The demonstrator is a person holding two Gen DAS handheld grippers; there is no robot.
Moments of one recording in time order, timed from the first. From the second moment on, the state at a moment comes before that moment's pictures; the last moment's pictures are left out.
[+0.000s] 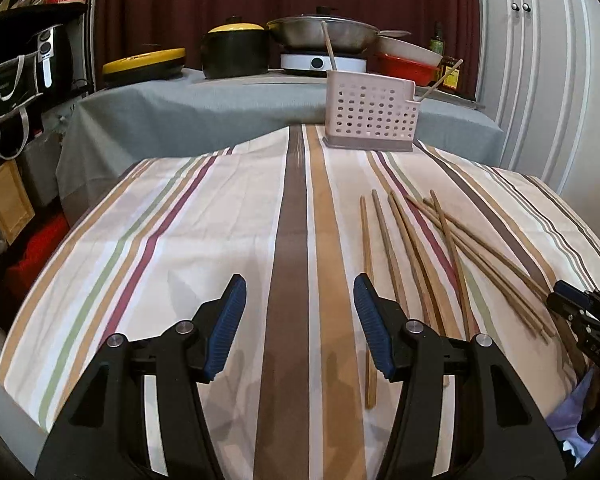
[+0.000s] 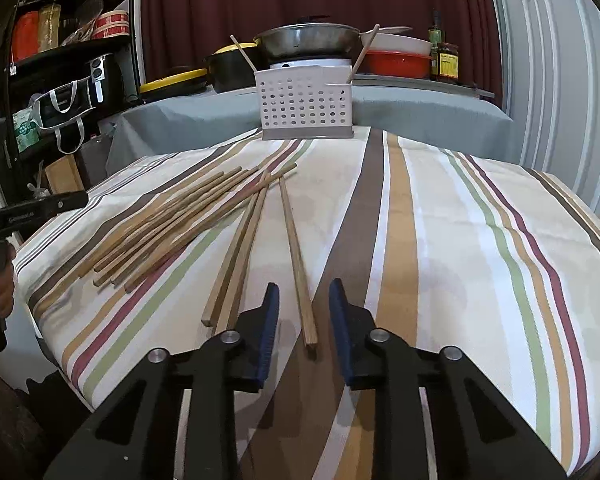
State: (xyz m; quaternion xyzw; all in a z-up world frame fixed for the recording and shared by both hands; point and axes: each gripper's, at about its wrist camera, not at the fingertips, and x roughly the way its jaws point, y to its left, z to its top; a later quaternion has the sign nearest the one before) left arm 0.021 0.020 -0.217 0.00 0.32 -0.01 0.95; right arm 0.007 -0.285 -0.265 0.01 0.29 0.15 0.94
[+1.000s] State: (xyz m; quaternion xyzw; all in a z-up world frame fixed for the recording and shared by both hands) left arm -0.005 -0.011 -0.260 0.02 0.36 -0.06 0.93; right arm 0.001 -0.284 -0.275 0.02 0.30 0.16 0.94
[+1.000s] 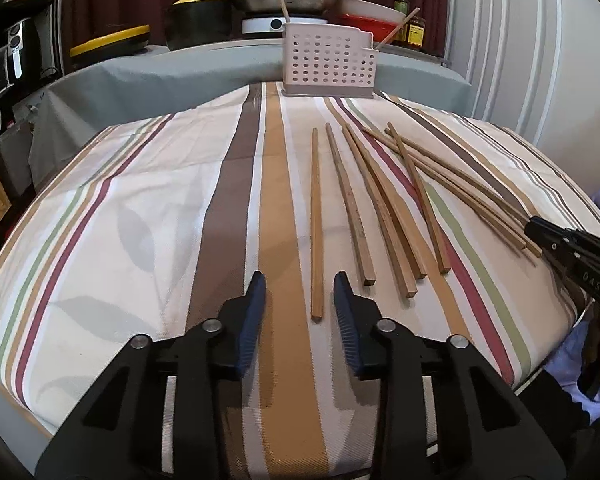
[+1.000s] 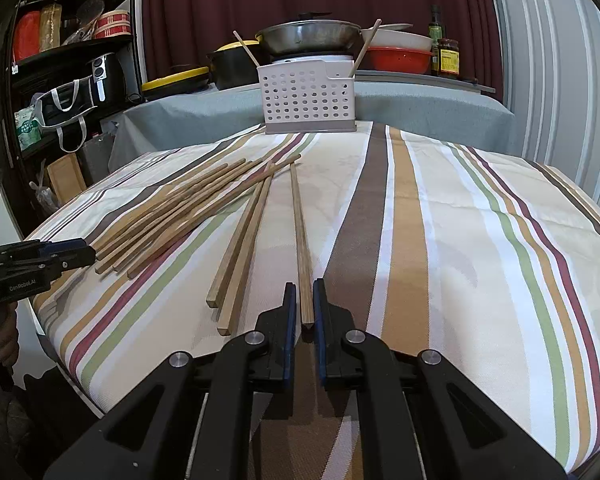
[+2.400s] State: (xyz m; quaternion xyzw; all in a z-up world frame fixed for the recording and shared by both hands) left arm -0.005 0.001 -0.143 0.02 0.24 -0.06 0.97; right arm 0.007 -0.266 -0.162 -0.01 0.18 0.15 0.97
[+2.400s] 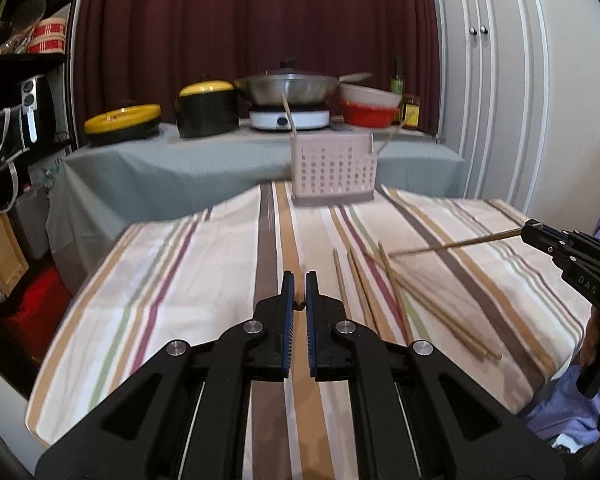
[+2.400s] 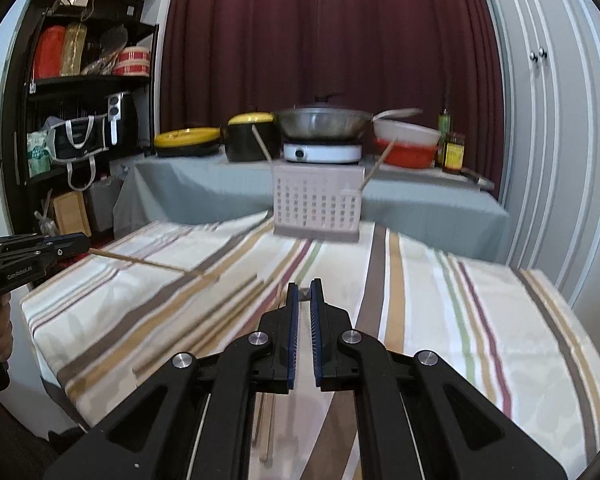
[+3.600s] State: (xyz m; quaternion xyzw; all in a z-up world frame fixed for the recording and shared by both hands) left arm 0.050 0.010 -0.072 0.01 0.18 -0.05 0.98; right arm 0.059 -0.277 -0.107 0.00 0.14 0.14 0.98
